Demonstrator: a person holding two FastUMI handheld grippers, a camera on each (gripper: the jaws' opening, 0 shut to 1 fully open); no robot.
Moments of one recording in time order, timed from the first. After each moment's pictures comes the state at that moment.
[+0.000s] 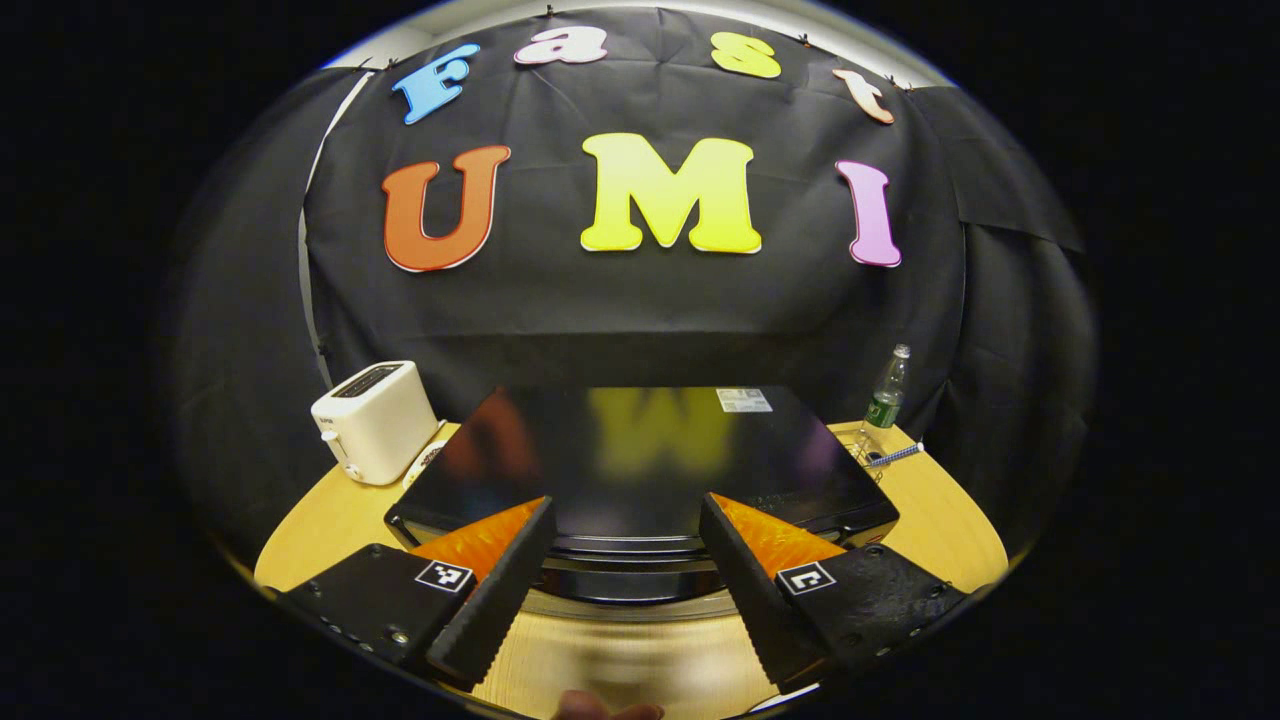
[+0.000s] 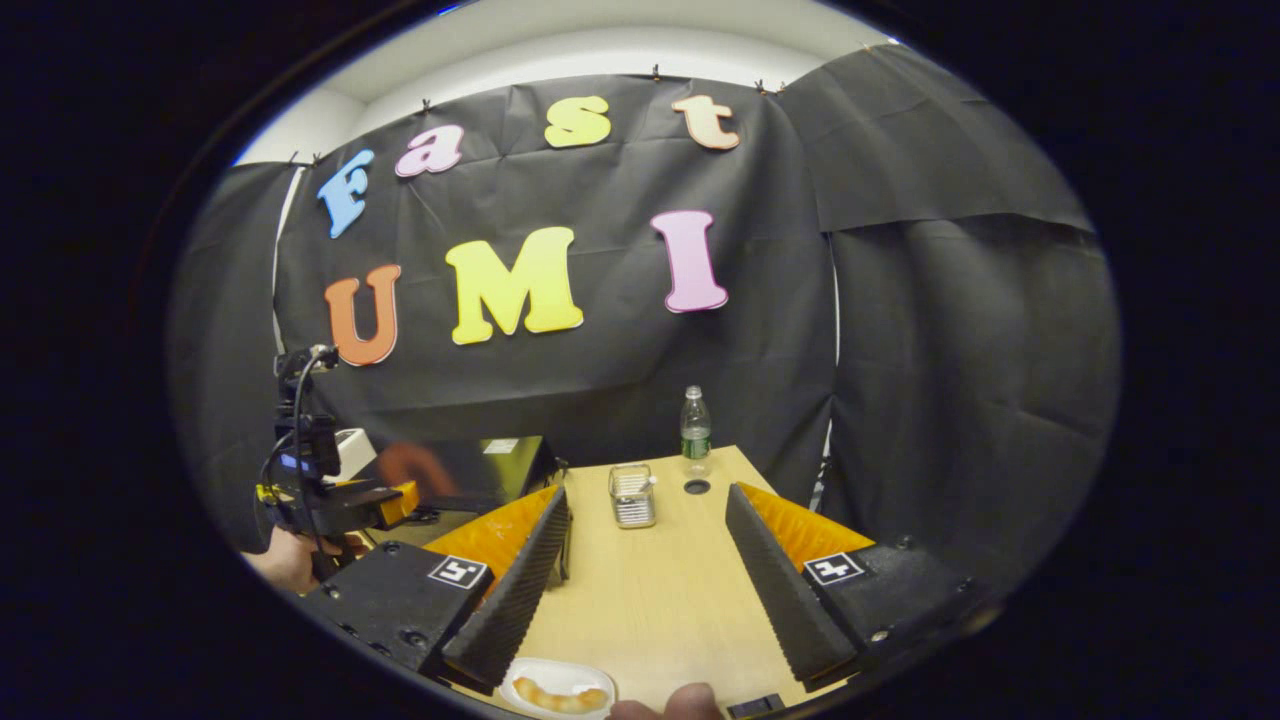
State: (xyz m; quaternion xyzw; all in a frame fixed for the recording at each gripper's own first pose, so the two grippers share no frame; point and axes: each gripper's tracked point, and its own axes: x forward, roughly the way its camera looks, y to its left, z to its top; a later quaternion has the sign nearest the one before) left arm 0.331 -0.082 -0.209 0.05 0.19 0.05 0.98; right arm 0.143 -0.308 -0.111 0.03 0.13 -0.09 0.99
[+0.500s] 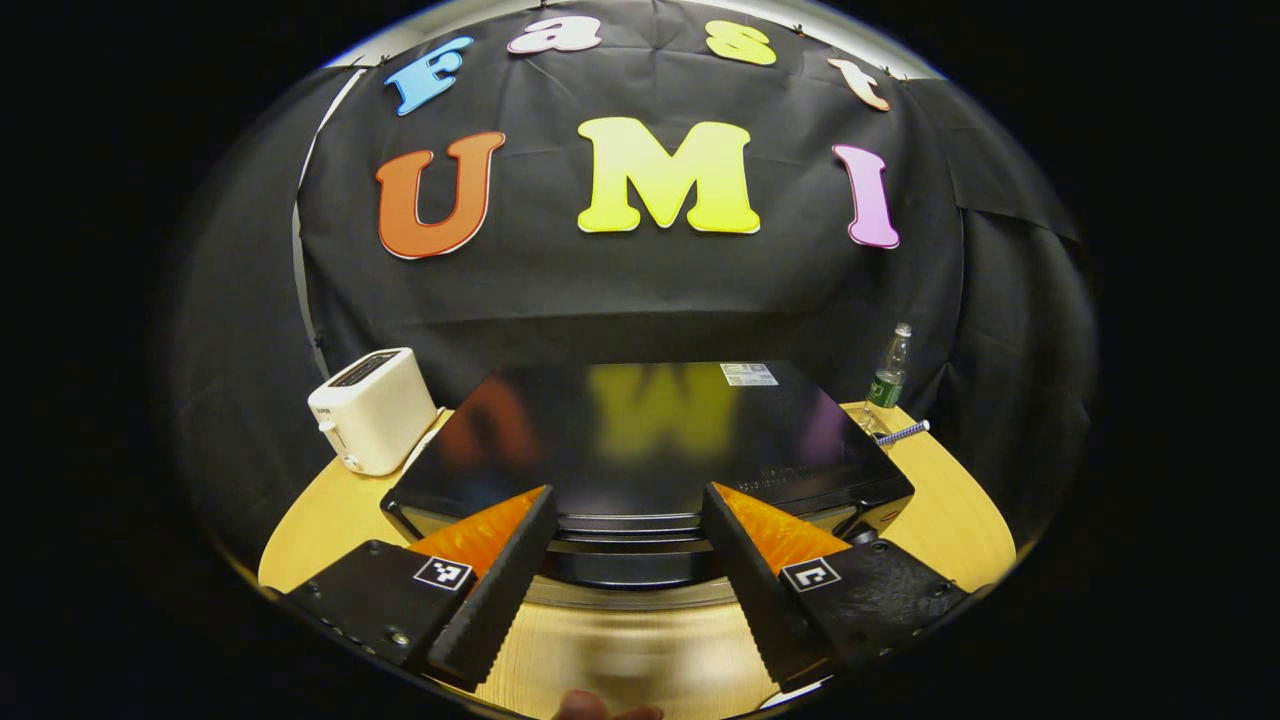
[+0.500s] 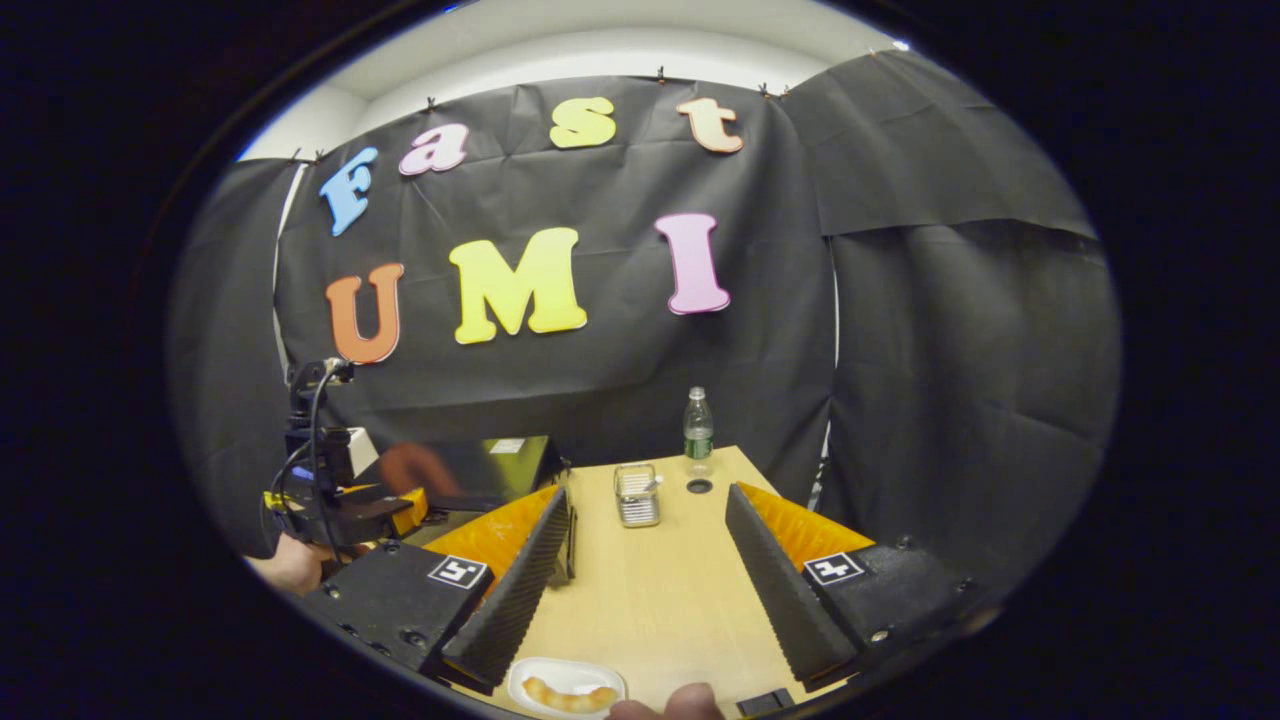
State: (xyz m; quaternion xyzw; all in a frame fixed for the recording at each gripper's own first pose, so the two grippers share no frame) left arm 0.325 -0.080 -0.218 0.06 0.20 0.04 0.98; right arm 0.138 -0.290 -0.107 0.03 0.12 -0.10 0.99
